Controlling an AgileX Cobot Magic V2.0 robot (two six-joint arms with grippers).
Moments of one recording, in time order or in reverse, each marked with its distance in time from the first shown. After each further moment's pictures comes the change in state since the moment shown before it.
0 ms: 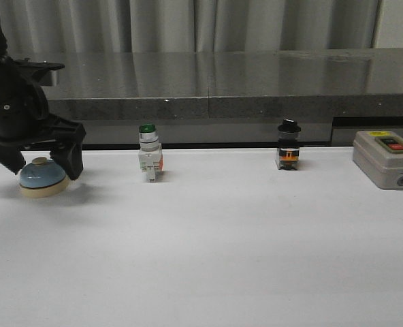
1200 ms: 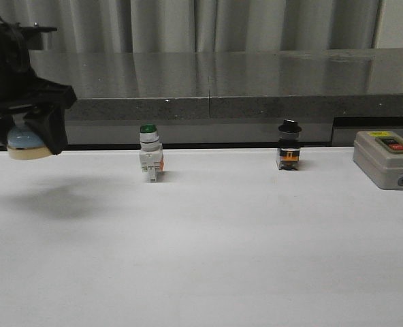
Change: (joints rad) left arm -0.059 -0.187 -0.002 0.000 0.224 0.000; right arm 0.000 0.000 0.000 0.000 0.000 0.000
